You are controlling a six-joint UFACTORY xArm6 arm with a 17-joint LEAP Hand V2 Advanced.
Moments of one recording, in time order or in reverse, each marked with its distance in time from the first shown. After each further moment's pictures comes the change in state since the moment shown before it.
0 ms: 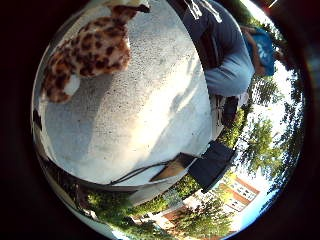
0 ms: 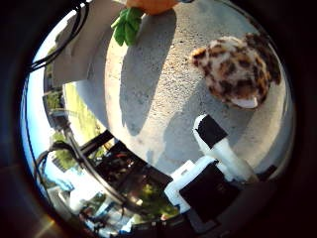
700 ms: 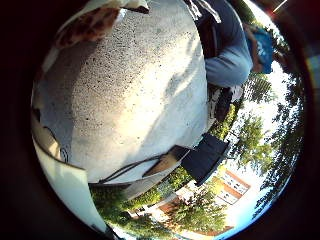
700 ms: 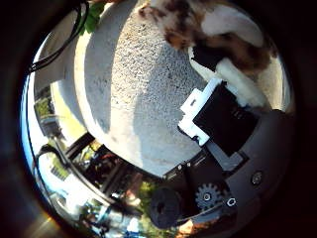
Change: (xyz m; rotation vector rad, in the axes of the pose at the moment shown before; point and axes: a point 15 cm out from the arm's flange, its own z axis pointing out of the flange) arm 0.013 0.000 0.037 0.025 0.046 0.010
